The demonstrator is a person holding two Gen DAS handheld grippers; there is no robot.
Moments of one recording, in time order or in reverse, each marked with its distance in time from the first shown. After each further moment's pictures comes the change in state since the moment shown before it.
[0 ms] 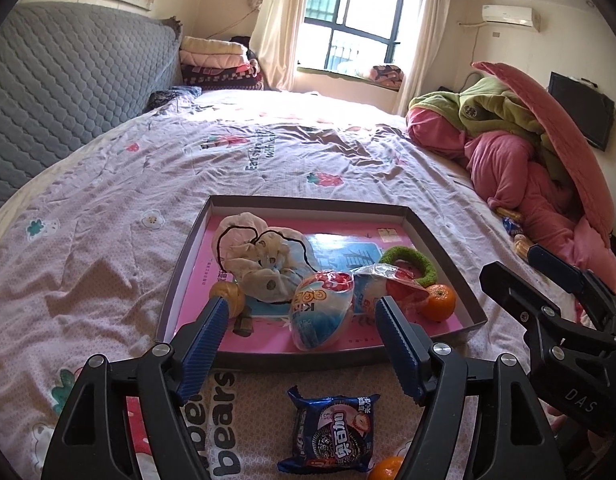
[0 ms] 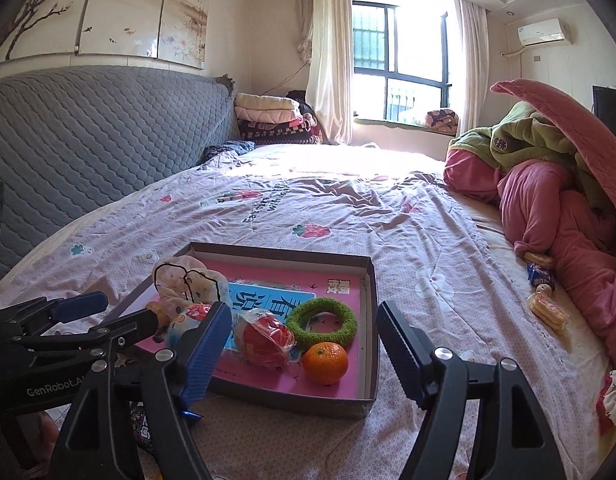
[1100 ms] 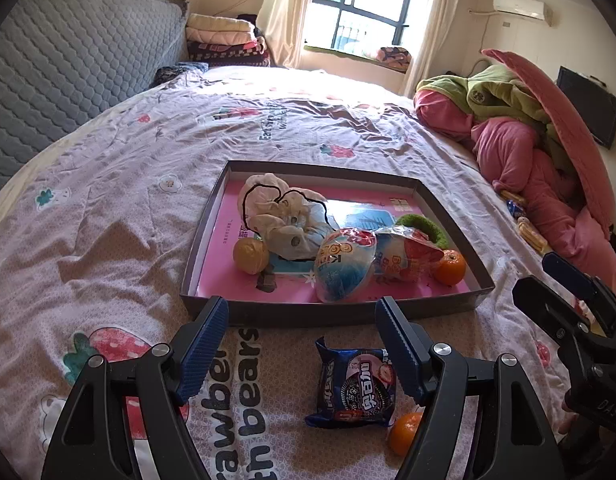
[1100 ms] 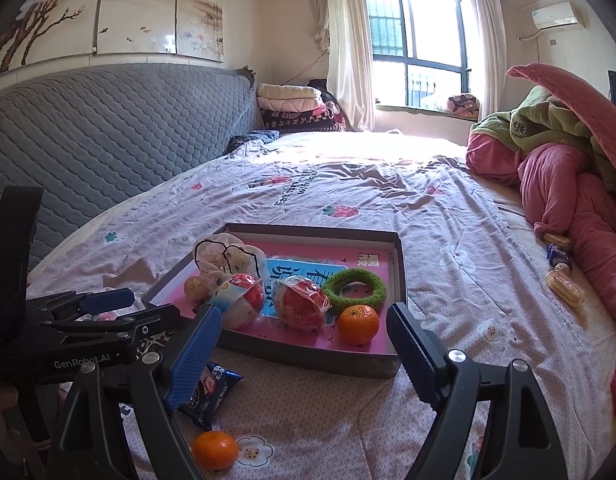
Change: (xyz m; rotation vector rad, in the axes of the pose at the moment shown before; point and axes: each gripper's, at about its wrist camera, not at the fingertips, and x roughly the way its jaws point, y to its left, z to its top) left arm -0.008 0.022 -0.019 -0.036 0.086 0.002; right arm -0.025 0.005 -0.019 0.022 0.050 0.098
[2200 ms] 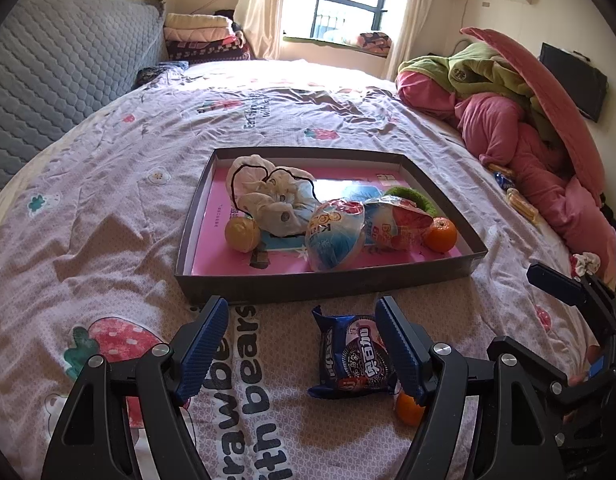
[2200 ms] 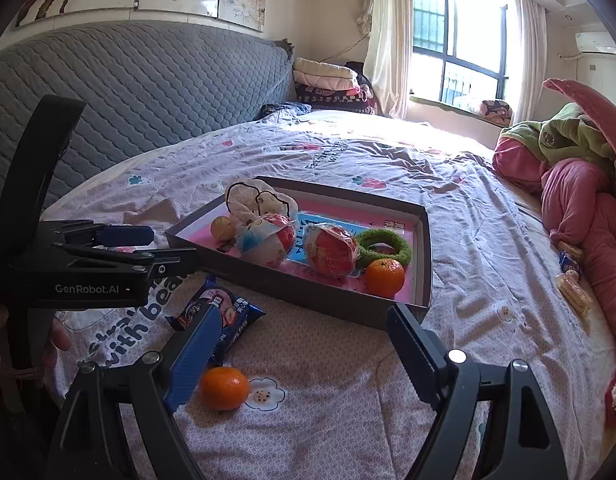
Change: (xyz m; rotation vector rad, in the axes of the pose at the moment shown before) left arm -0.005 -0.003 -0.015 0.079 0.040 -0.033; right arm -0.007 0.023 -0.037 -0.158 0.084 0.058
